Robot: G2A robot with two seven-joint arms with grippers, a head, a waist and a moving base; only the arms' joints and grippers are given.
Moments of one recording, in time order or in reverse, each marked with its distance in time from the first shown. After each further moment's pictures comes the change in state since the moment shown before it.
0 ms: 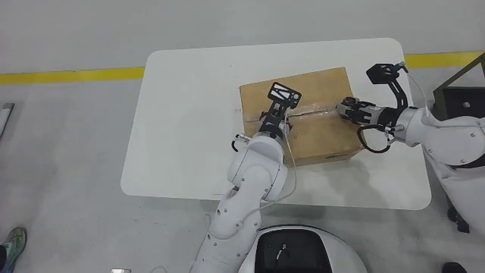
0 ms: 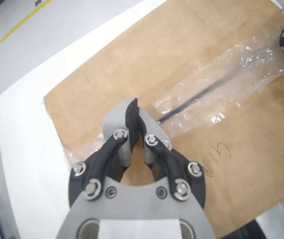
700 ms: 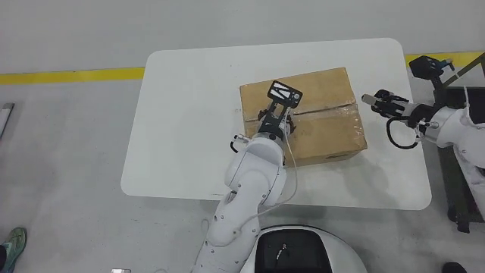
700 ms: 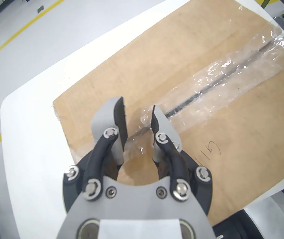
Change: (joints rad) left arm 0.031 -0.002 -0.005 -0.093 0.003 -0.019 -0.001; right arm -0.122 0.019 0.195 -0.039 0.068 0.038 -0.077
